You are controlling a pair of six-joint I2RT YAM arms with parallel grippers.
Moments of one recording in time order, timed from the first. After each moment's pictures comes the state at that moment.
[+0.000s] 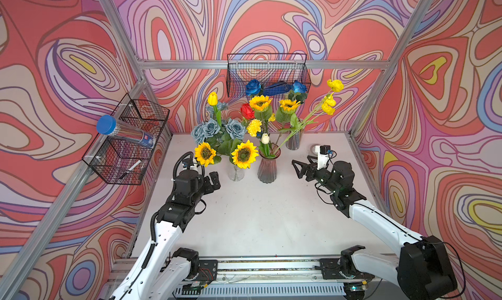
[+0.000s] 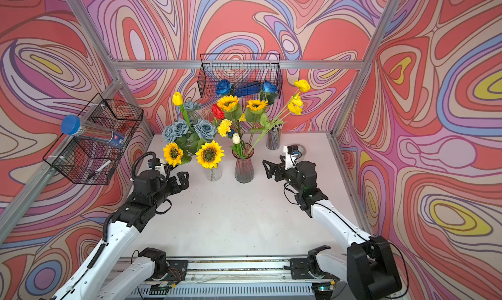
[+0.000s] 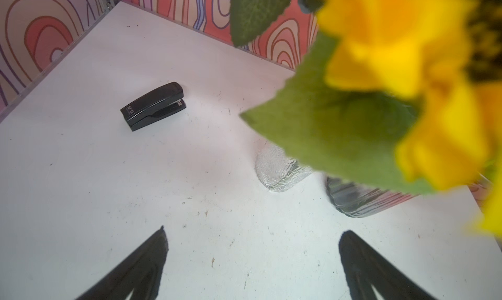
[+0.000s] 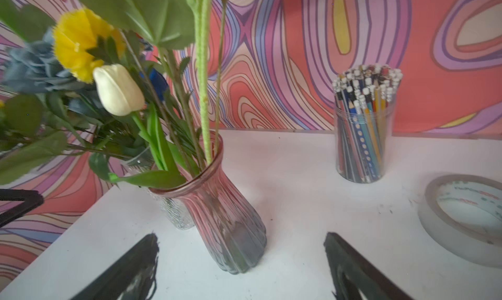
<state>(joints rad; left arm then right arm) -0.22 0.82 0.73 -0.42 -0.09 -0.48 0.27 1.18 0.62 0.45 -0.33 0.28</state>
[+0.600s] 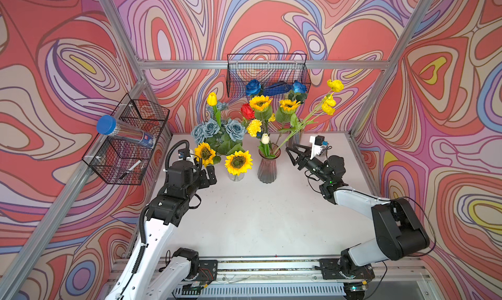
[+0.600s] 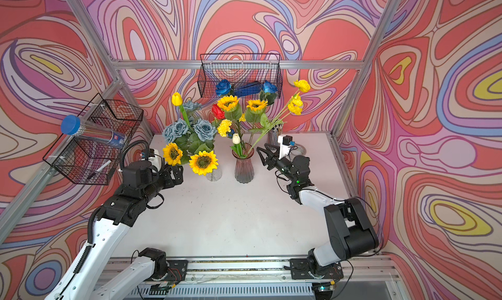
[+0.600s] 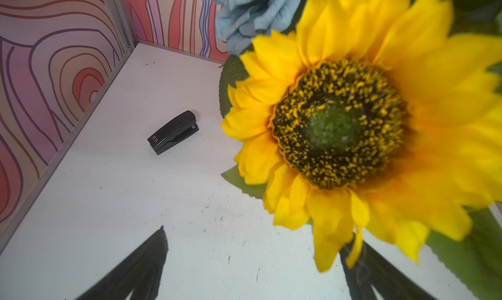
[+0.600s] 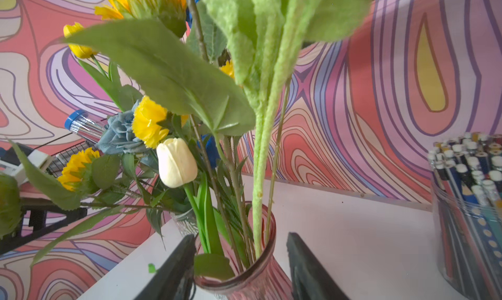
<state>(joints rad) -0.22 0.86 0.97 -0.65 -0.13 -0.37 0.28 1.53 0.73 0.98 -0.49 0.45</state>
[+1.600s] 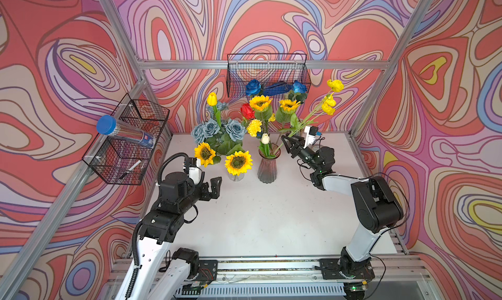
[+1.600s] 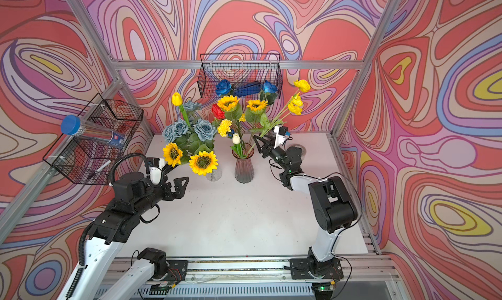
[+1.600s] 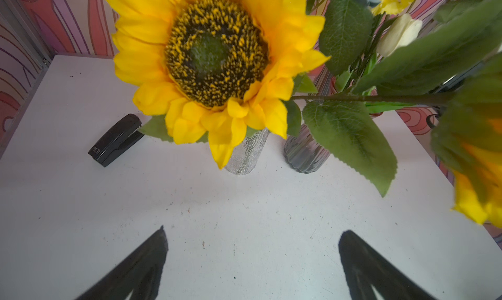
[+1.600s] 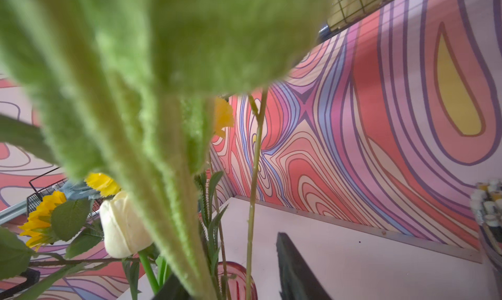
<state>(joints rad) -0.22 0.70 0.89 -0.66 0.12 -0.24 0.28 1.80 0.95 1.14 -0.49 0.54</state>
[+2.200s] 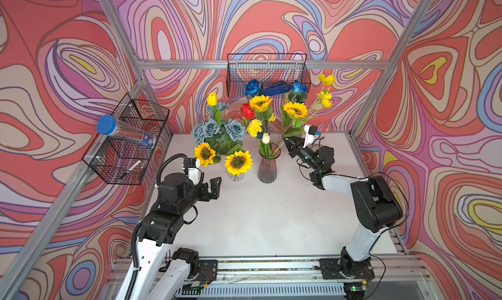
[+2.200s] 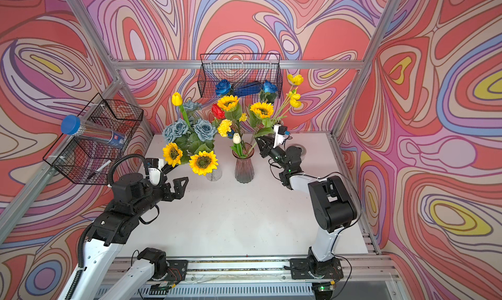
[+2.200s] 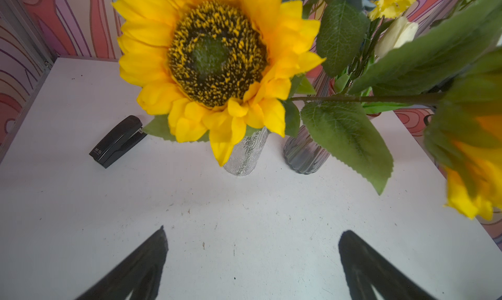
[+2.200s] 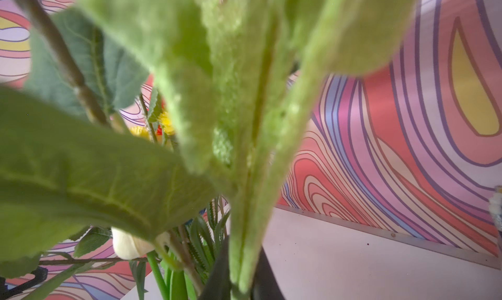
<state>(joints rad) -0.22 0.69 0.89 -0.66 0.12 -0.24 0.28 1.78 0.96 1.13 -0.51 0.55</state>
